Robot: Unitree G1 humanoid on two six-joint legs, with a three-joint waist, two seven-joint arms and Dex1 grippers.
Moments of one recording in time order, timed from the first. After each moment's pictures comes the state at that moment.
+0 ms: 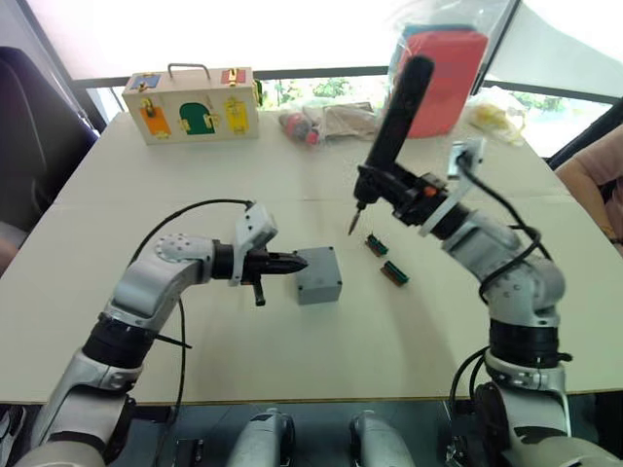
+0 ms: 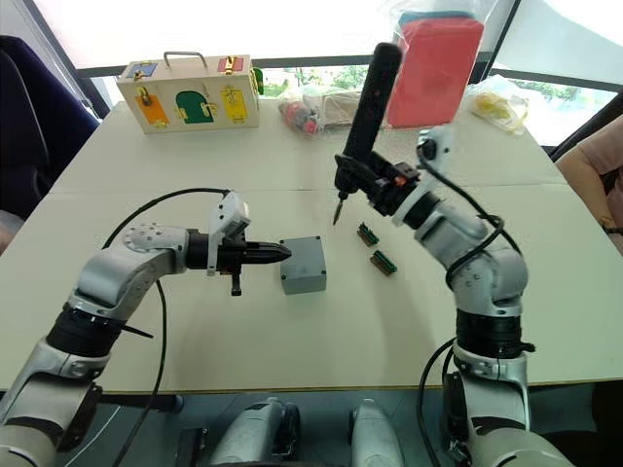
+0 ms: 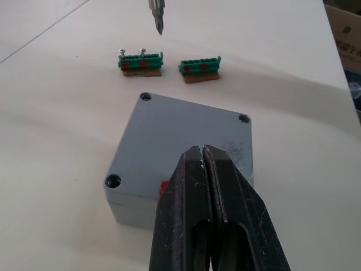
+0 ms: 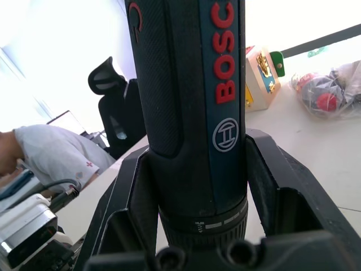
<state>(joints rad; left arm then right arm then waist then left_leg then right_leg) -0.60 0.57 -0.22 -0.06 -0.41 0.60 -1.00 -0.59 -0.29 -0.16 -0.19 0.68 0.66 0.46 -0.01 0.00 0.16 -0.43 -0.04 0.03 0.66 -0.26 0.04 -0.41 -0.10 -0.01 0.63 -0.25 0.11</state>
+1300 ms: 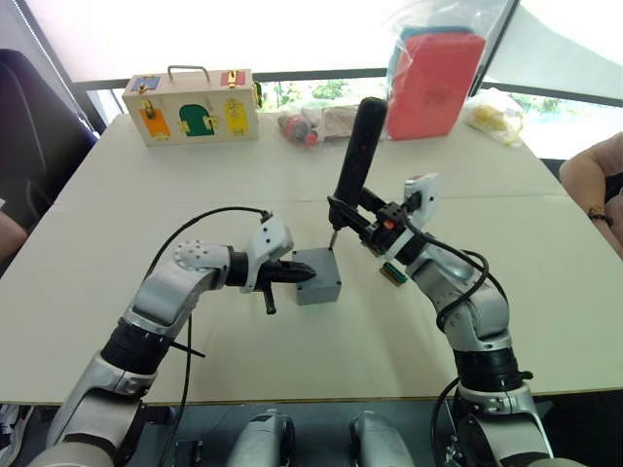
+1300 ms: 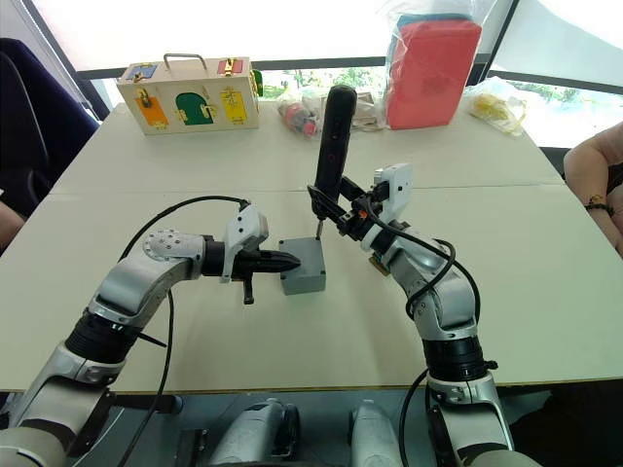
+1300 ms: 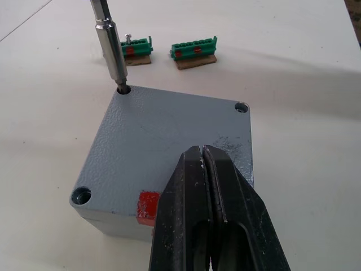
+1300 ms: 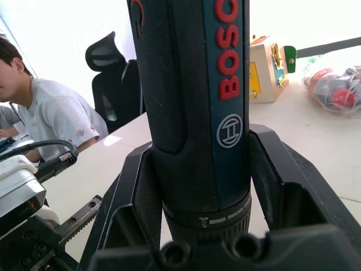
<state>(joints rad) -0.57 0.55 -0.26 -0.10 -0.31 0.60 -1.02 -0.47 -0.24 0.02 -0.16 0.45 0.40 0.51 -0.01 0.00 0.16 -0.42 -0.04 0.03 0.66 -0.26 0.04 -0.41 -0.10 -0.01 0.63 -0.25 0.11</state>
